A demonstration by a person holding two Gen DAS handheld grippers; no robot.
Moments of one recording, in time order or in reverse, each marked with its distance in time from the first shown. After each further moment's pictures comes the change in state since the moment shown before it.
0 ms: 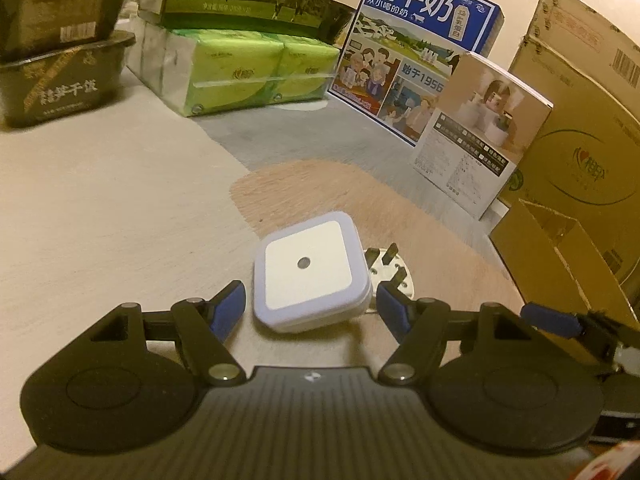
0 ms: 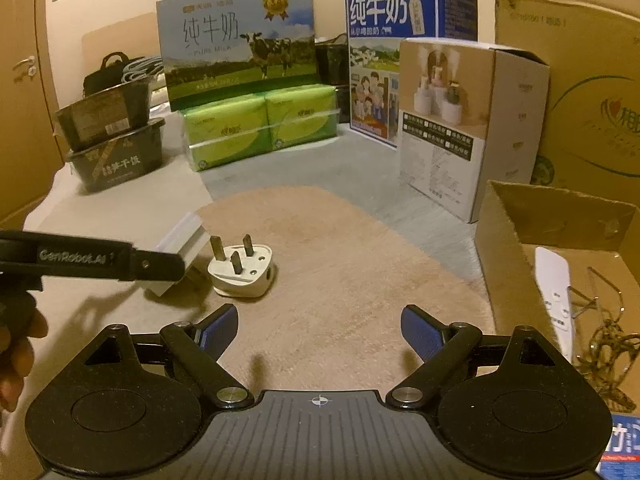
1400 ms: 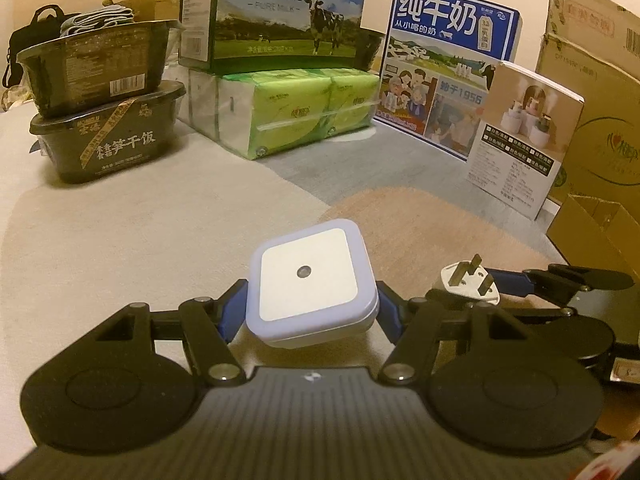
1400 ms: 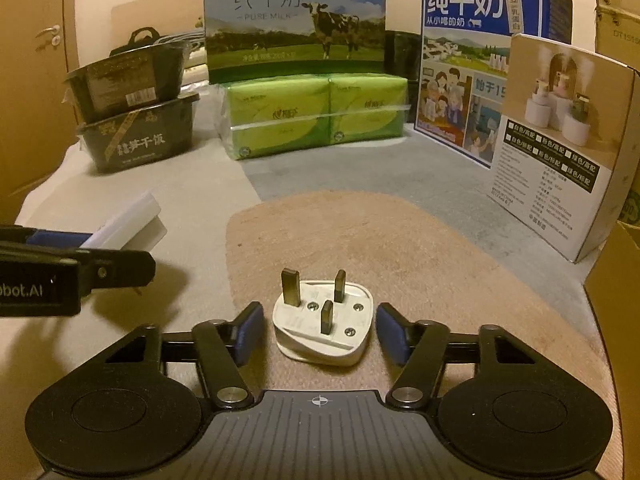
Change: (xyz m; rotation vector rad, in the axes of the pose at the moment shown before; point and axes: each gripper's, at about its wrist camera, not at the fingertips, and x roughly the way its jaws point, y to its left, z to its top) left arm -0.020 0.035 0.003 0.131 -0.093 0.147; right arm 0.082 0.056 0.017 -0.094 -0.004 0.037
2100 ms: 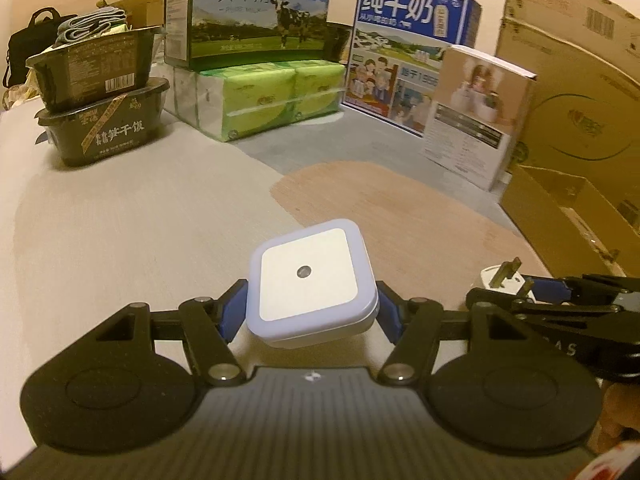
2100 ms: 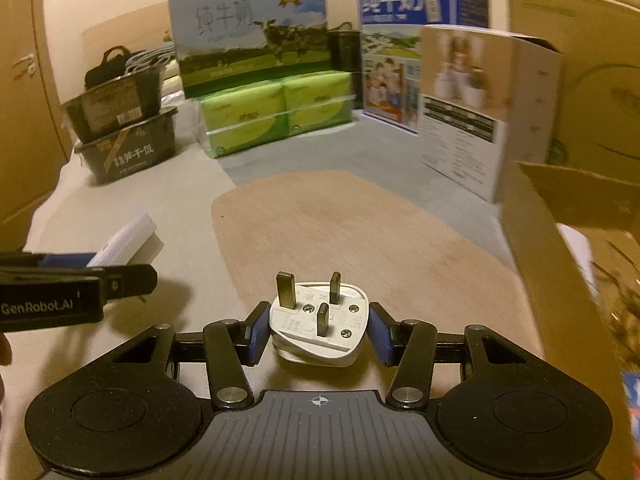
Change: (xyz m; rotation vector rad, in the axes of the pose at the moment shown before) left arm -0.058 -0.054 -0.028 0.013 0.034 -0.007; right arm -0.101 -0.023 -0.031 0.139 0.032 -0.038
